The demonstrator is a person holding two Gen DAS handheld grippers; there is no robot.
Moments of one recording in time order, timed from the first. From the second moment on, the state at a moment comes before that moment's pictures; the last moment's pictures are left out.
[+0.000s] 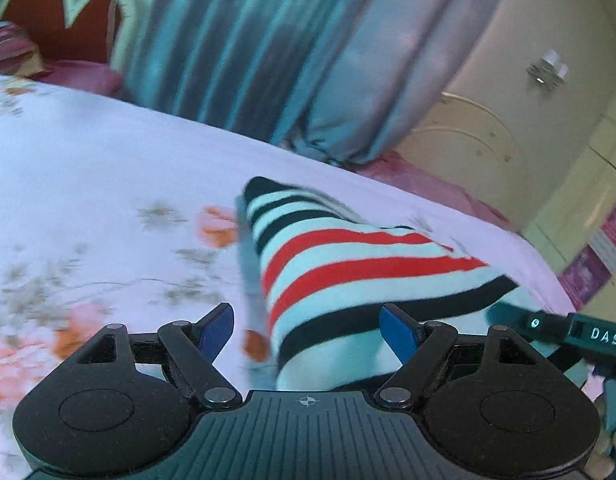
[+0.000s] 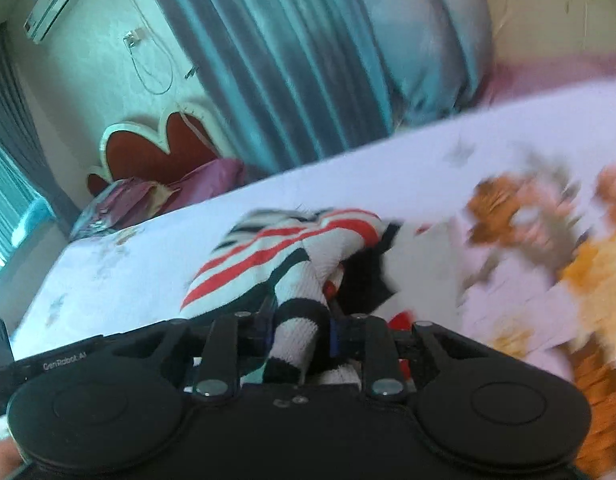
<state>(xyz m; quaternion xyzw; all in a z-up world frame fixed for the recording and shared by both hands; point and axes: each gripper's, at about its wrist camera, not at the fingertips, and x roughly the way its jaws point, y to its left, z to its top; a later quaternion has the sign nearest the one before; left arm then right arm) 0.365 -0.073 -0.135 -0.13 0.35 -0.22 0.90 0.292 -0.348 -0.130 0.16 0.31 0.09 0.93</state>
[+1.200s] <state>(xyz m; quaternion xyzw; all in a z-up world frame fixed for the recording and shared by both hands) 0.322 -0.093 -0.144 -0.07 0.37 -0.24 0.90 0.253 -0.352 -0.172 0.08 0.38 0.04 0.92</state>
